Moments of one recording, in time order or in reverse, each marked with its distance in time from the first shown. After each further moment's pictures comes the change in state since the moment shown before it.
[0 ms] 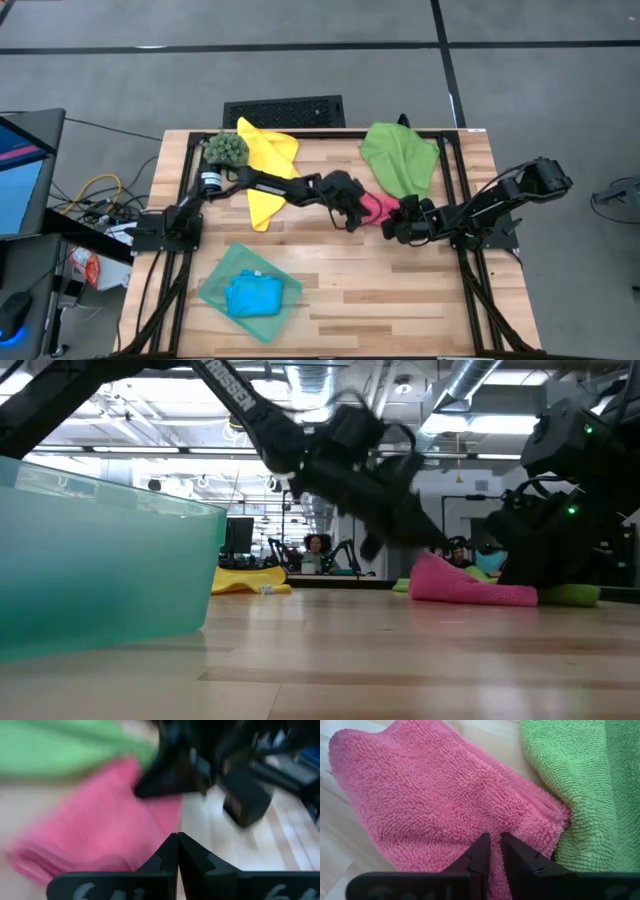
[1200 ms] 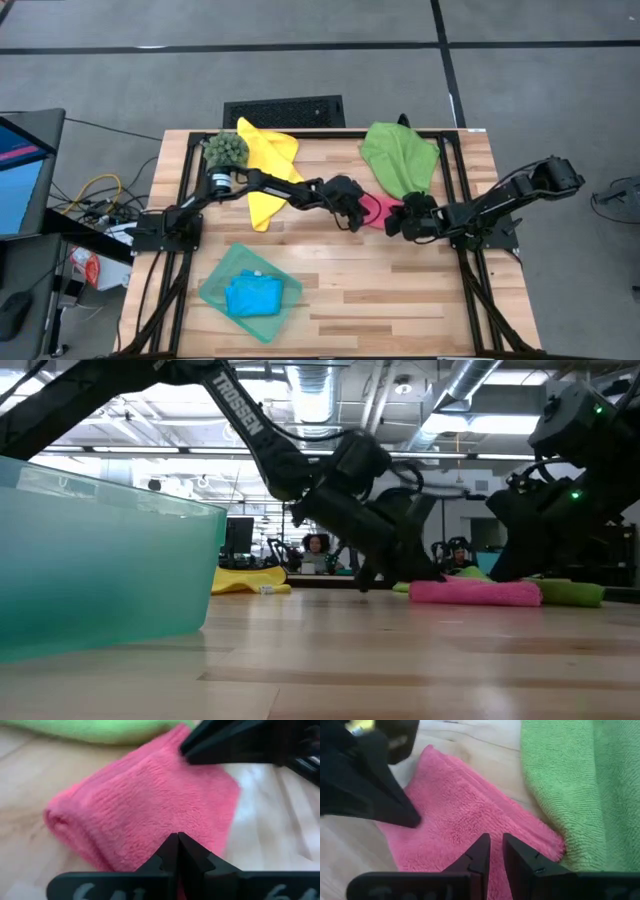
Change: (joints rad) left arm 0.009 0.096 0.008 0.044 -0.107 -0.057; right arm 0.013 -0.162 -0.015 -0.003 0.063 -0.044
